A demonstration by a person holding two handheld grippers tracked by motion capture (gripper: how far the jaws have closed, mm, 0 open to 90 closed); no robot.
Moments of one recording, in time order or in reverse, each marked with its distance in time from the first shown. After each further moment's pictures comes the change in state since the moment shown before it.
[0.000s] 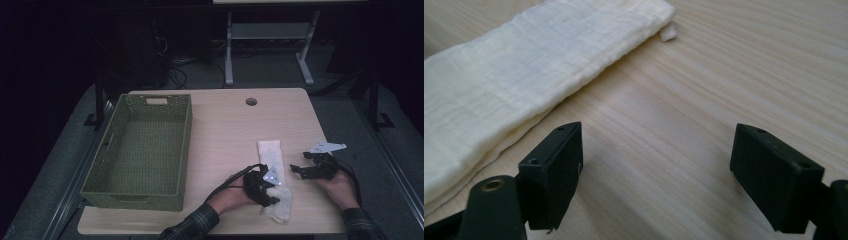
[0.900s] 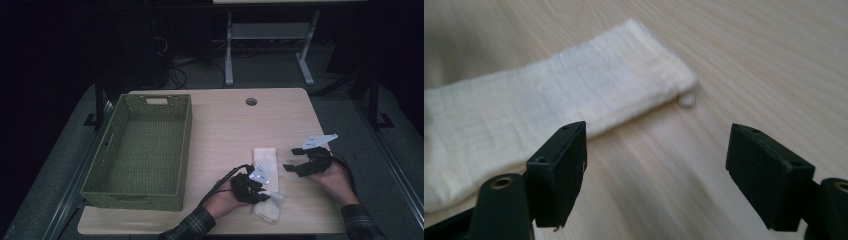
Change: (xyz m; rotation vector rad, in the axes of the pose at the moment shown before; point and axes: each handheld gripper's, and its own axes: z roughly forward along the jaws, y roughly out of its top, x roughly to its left) left arm -0.011 -0.018 -0.033 -0.027 -0.007 -0.135; right arm 0.009 0.036 0.000 0.021 0.199 -0.180
